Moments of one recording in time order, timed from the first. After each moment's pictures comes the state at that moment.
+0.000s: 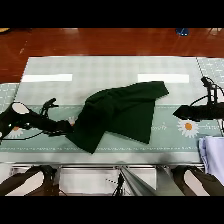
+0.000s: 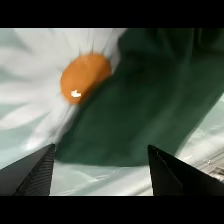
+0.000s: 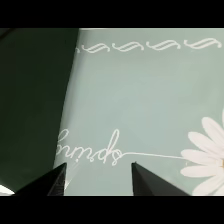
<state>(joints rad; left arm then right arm) 0.11 -1.17 0.56 0.97 -1.22 -1.18 -0.28 -0.91 0.73 -1.16 1.20 1.28</state>
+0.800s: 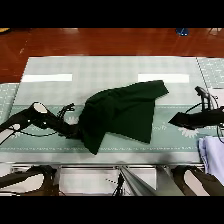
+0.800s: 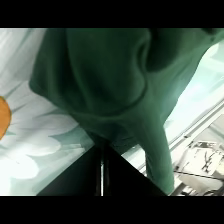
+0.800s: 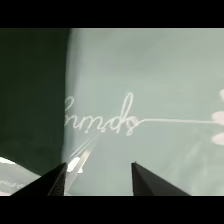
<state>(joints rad) -0.04 -1.37 0.56 0.89 -1.21 -1.09 -0.28 -0.91 0.62 -1.11 1.25 1.32</state>
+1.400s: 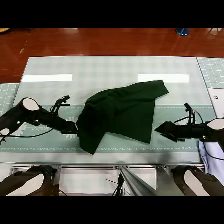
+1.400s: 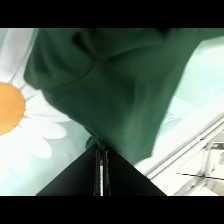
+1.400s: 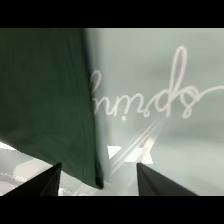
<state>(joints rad) -0.04 -1.18 0.62 0.91 -1.25 -1.07 -0.28 -0.91 0.35 -0.84 1.12 1.30</state>
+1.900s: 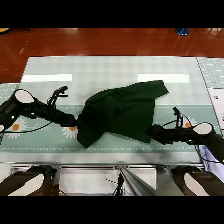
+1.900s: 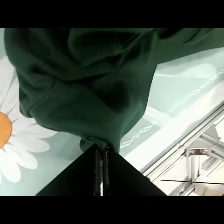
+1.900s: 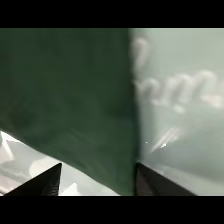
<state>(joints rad) -0.04 -1.16 0.73 0.88 -1.30 -1.08 -0.01 -0.93 0.27 -0.73 0.93 1.42</state>
